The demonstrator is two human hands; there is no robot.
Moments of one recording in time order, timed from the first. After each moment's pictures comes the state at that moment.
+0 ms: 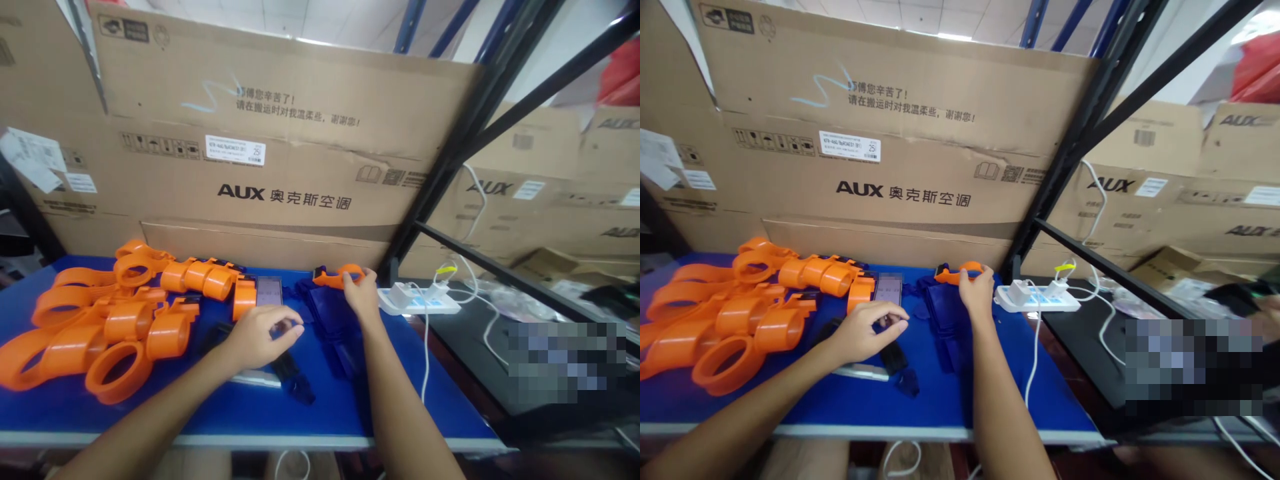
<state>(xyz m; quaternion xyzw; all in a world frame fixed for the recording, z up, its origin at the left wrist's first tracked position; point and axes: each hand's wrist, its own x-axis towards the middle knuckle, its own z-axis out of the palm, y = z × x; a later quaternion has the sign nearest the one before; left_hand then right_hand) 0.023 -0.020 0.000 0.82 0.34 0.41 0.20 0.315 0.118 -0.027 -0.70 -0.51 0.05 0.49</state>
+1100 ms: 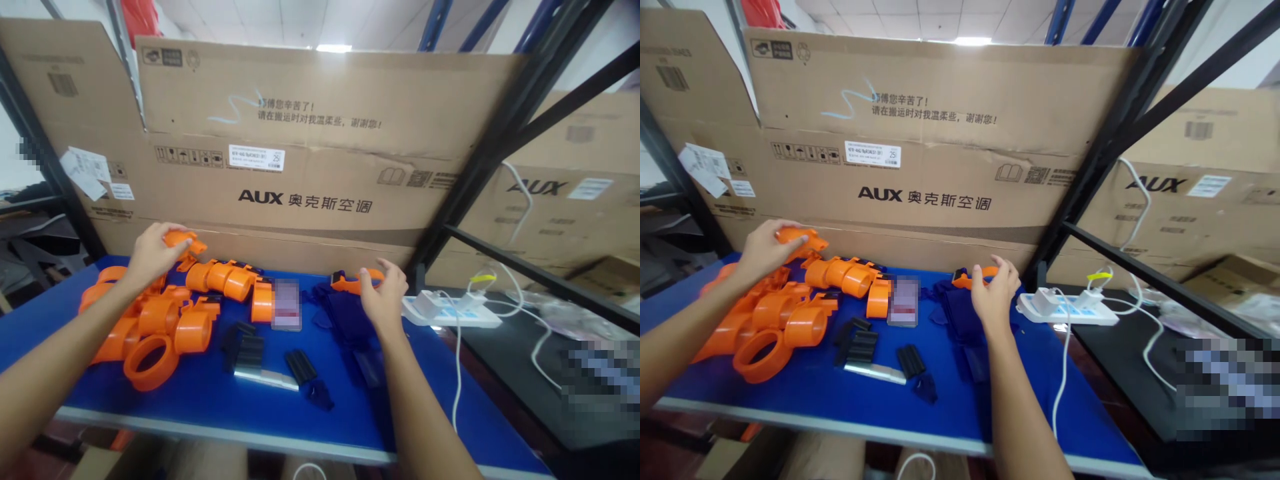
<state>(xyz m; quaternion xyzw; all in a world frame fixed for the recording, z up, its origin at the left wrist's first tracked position) -0.218 0.045 0.080 0.63 0.66 0.39 -0.14 0.279 0.085 0.011 -0.58 -0.57 -0.07 0.57</state>
